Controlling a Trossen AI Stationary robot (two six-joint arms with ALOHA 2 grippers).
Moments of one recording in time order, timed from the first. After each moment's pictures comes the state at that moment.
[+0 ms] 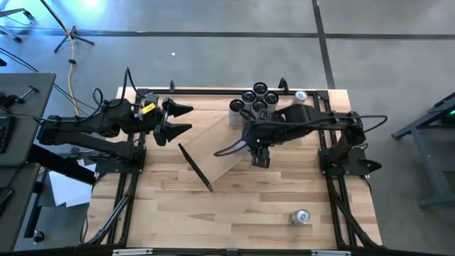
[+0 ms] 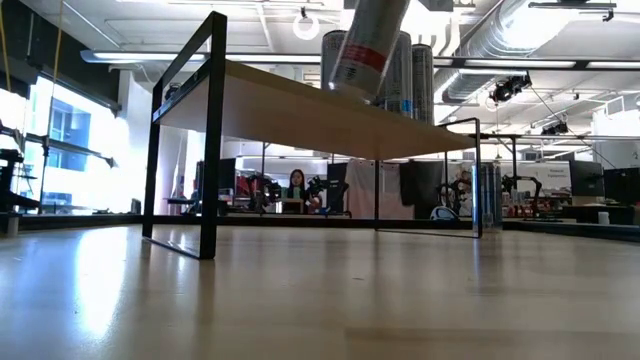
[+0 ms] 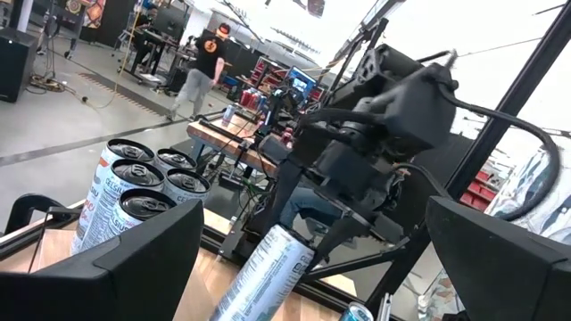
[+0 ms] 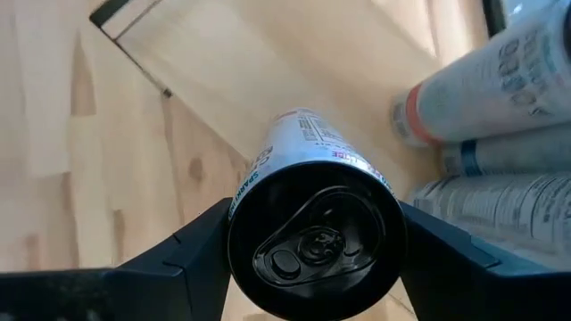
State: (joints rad) left arm -0.01 0.81 0.89 0.05 -0.14 -0.44; right arm 0.15 1.81 2.19 -1.52 0.22 0.23
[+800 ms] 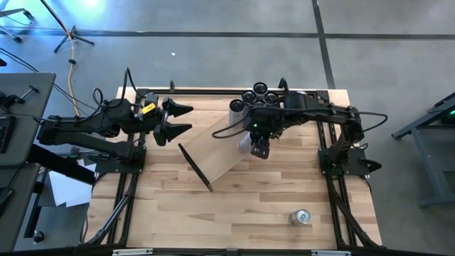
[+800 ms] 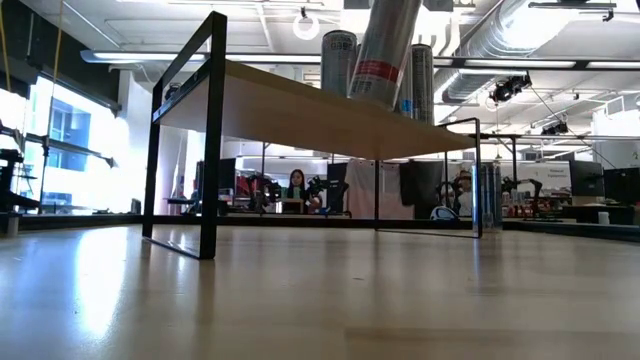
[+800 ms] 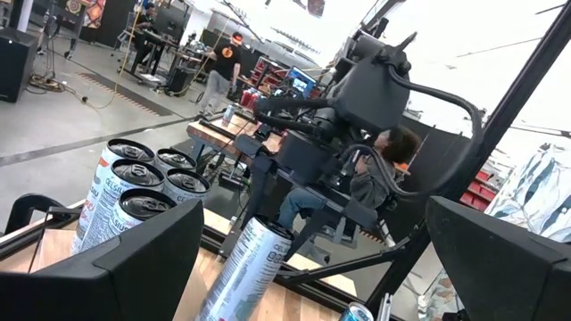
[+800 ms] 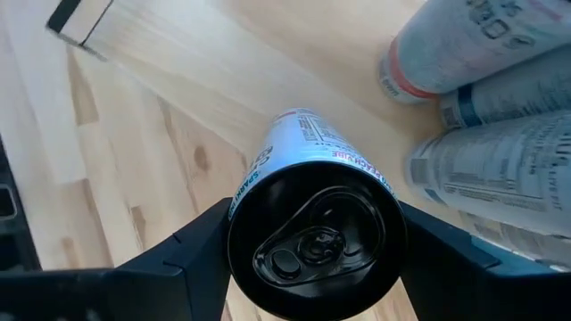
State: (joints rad) left arm -0.01 0.81 0.89 0.05 -0.14 -0.44; right arm 0.04 1.81 2.18 -1.57 0.10 0.31
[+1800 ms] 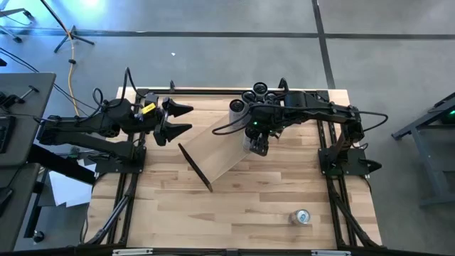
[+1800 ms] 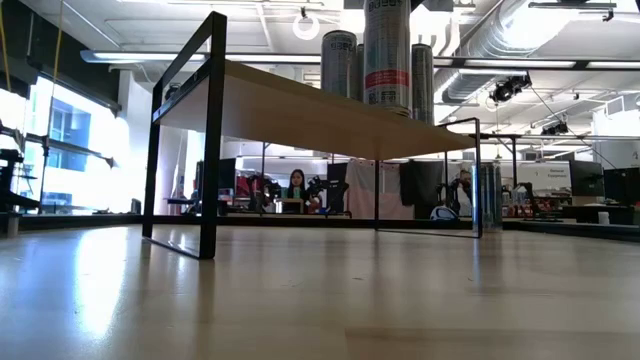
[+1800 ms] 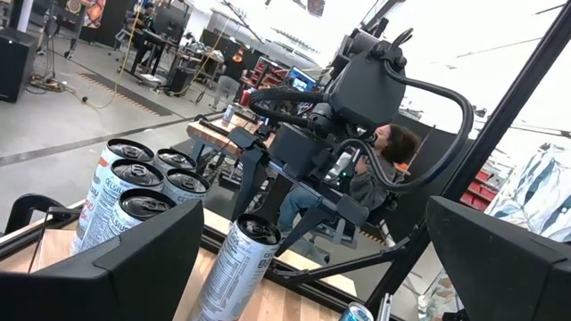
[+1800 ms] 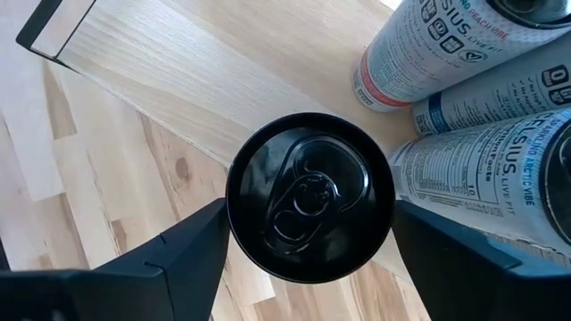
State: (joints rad) left arm -0.01 0.81 0.89 0.05 -0.14 -0.44; right arm 0.03 1.81 2.18 -1.57 0.14 0.31
